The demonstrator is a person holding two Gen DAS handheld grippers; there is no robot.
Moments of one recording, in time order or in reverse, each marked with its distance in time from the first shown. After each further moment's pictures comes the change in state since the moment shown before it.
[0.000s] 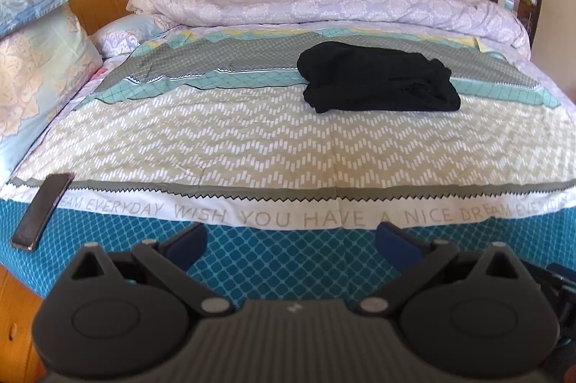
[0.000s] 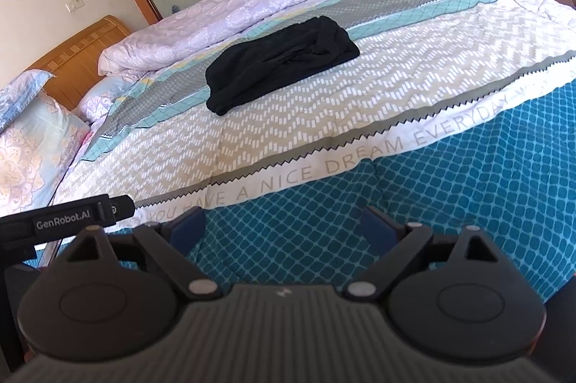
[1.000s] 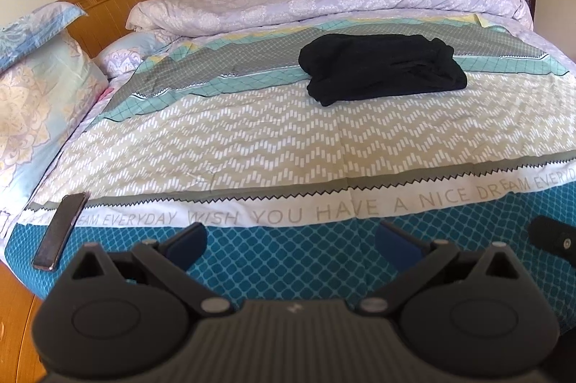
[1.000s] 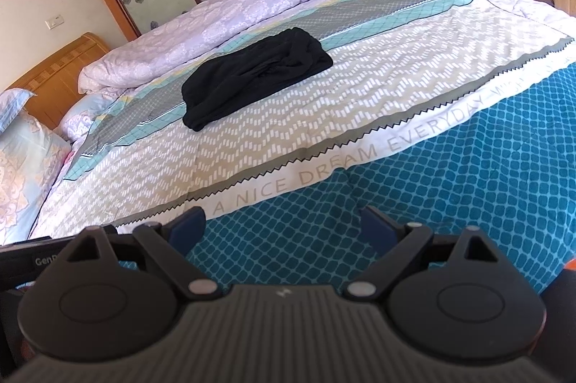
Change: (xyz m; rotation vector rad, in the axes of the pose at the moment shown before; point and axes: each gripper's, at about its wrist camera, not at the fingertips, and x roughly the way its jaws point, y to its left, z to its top) left arm 0.005 -0.011 -0.006 0.095 0.008 0.067; right arm -0.002 -0.006 0.000 0.049 -0.055 -0.073
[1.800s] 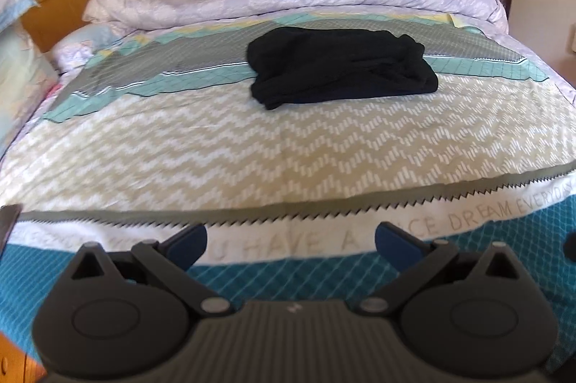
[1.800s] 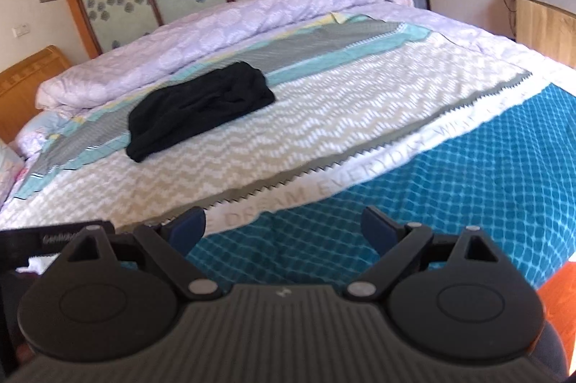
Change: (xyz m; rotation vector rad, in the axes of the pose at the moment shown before) left arm 0.064 -0.040 0.025 -0.006 0.005 -0.141; right arm 0.006 -0.034 0.014 -0.034 -0.101 -0.164
